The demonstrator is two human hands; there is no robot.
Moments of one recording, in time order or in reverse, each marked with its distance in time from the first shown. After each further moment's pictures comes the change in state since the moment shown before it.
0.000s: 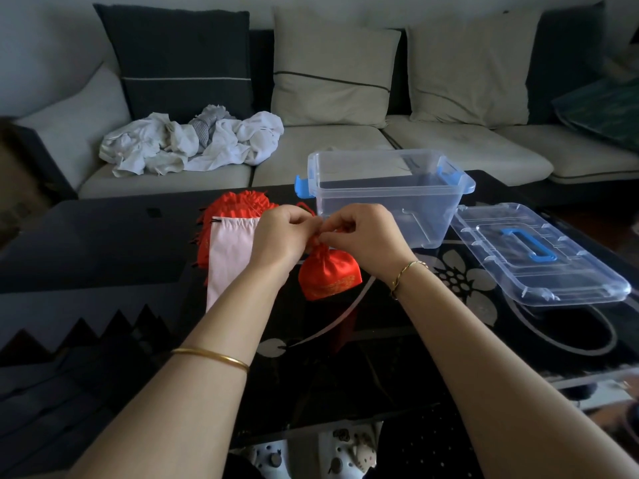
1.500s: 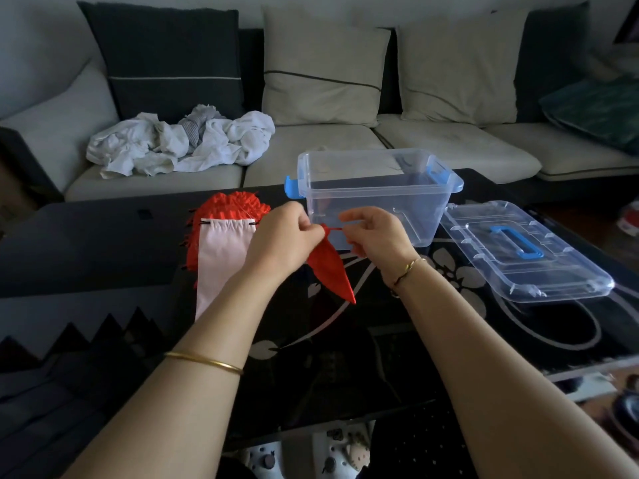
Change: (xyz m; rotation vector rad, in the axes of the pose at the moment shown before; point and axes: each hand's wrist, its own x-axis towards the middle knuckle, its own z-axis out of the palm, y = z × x) left_hand 0.003 0.002 0.005 0.537 0.009 0.231; right_hand 0.000 0.024 -0.010 0.338 0.063 0.355
